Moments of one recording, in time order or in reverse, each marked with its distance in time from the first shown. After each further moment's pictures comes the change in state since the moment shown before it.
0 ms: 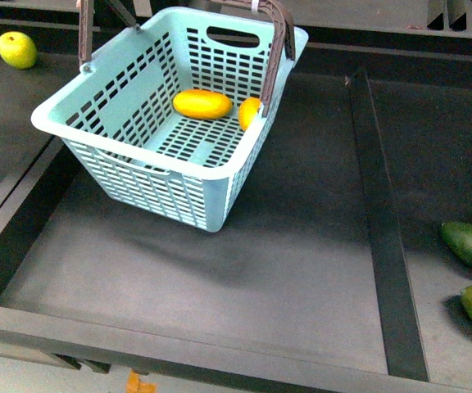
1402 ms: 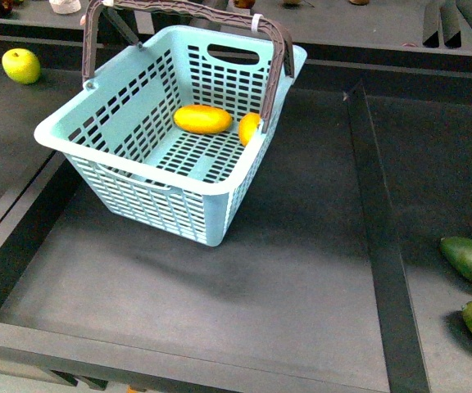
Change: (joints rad) left arm 0.055 -0.921 -0.164 -0.733 0.043 0.004; right arm 0.000 0.000 0.000 0.000 0.000 0.000
